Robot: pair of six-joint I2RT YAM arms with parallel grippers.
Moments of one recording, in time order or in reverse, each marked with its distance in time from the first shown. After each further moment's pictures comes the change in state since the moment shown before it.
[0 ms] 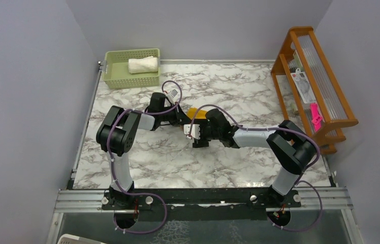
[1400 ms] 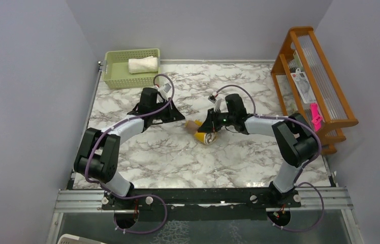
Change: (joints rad) left arm 0.030 -0.385 -0.024 -0.351 -0.102 0.139; right arm -0.258 0.043 0.083 -0.026 -0.394 1.146
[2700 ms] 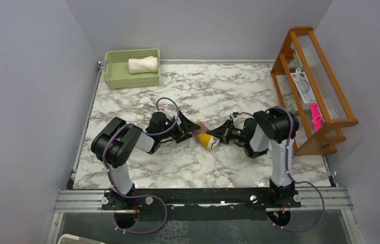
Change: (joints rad) left arm -0.166 0.201 -0.355 0.743 -0.085 -0.582; right arm -0.175 0.417 -0.402 1.244 -0.091 1.144
